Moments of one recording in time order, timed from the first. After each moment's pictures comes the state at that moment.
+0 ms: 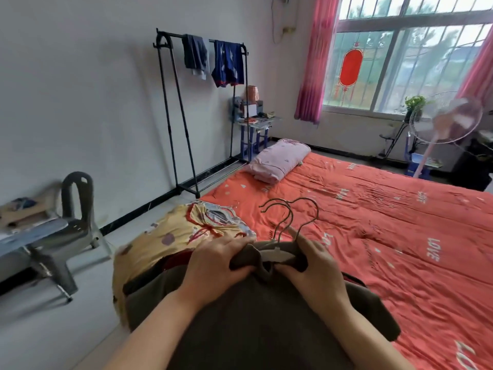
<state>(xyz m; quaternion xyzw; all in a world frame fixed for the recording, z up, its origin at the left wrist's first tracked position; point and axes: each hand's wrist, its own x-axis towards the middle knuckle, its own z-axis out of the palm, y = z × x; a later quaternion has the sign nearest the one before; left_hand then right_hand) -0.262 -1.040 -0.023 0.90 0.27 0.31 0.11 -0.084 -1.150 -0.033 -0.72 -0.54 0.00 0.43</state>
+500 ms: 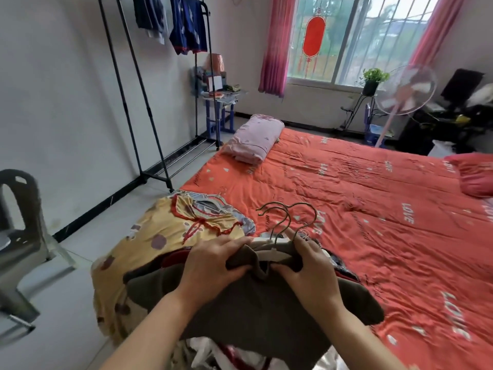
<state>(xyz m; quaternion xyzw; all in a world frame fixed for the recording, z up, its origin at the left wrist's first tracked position) -0.324 -0.884 -0.066 0.93 0.17 0.29 0.16 -0.179 -1.029 -0.067 -0.80 -0.45 -0.05 0.40</state>
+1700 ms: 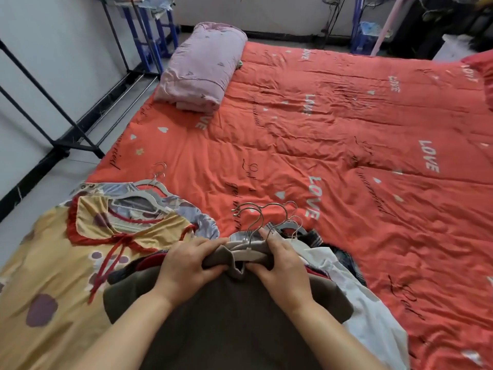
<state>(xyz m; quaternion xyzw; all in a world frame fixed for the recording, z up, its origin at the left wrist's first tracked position) -0.029 -0.668 -0.282 0.95 0.13 0.12 0.24 0.091 -0.842 -0.293 -0.85 -0.32 0.15 0.39</state>
